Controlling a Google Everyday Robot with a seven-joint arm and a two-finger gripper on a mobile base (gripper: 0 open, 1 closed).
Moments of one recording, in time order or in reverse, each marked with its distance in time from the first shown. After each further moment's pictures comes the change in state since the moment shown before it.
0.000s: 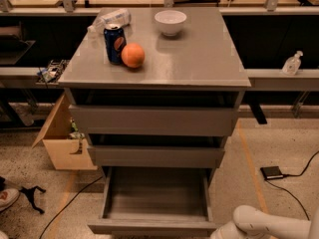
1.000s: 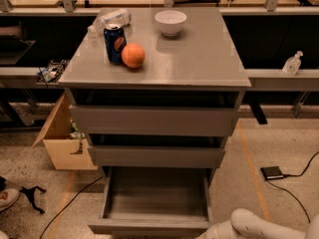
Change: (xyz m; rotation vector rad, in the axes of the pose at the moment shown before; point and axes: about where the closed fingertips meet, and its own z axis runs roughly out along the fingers) arm -0.030 -0.052 0.038 0.021 -0.163 -0.097
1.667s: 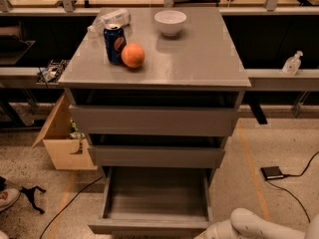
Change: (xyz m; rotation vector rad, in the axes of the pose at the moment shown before) arm -0.003 -0.002 0.002 0.005 -0.007 -0.005
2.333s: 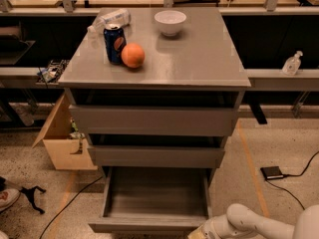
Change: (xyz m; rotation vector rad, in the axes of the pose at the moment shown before) arm -0.019 -0.029 0.012 0.049 -0.011 -0.037
